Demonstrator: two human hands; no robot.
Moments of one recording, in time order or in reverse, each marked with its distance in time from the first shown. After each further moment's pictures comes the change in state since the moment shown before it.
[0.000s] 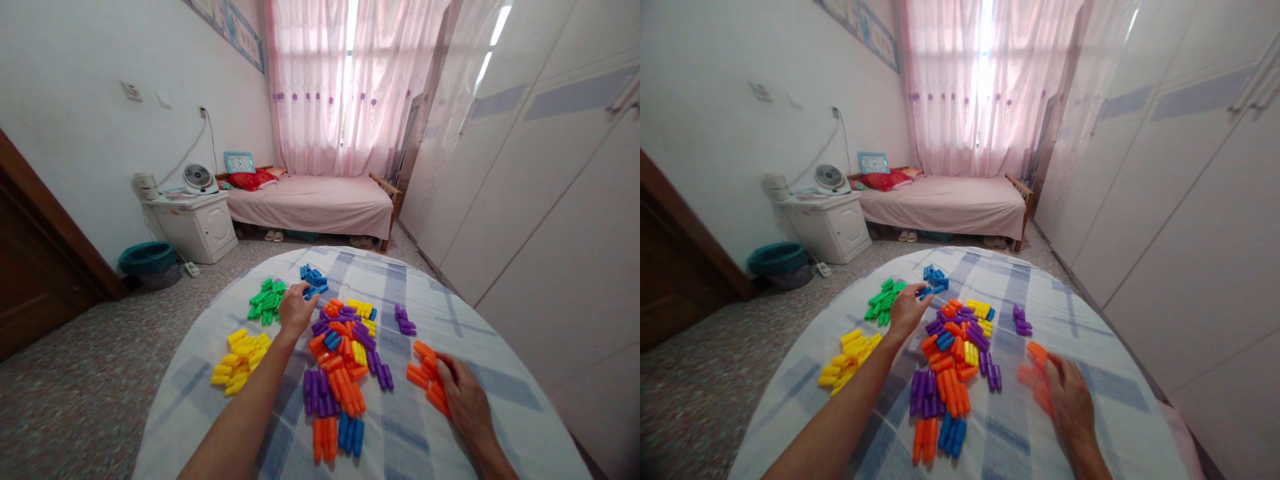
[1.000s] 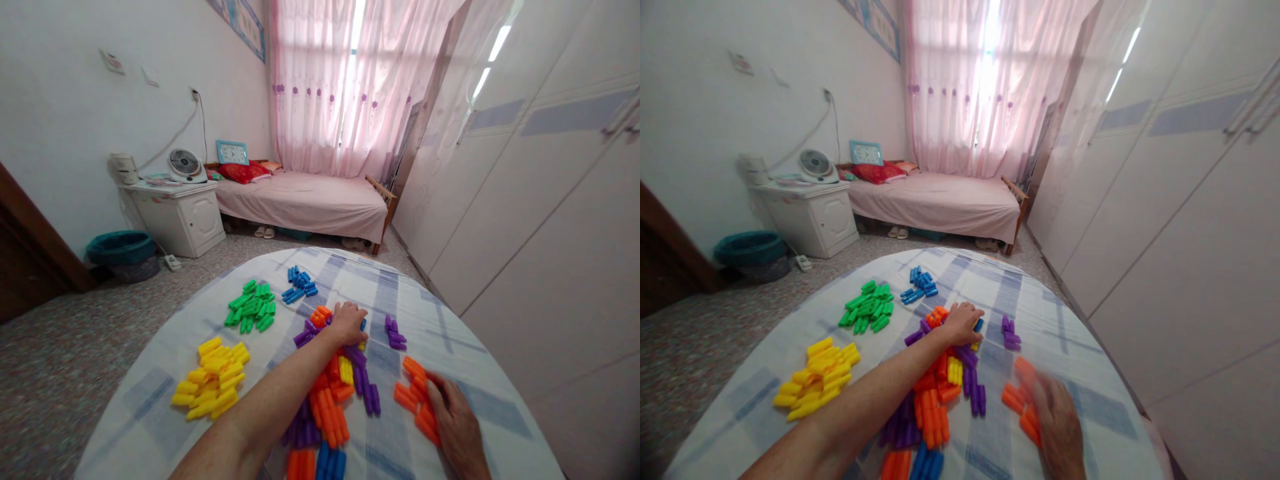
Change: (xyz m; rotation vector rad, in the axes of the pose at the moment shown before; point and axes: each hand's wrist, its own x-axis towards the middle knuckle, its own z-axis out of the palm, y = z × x) left_hand 0.005 0.081 0.118 0.178 -0.625 0.517; right_hand -0.002 0.000 -0.003 0.064 -0.027 0.034
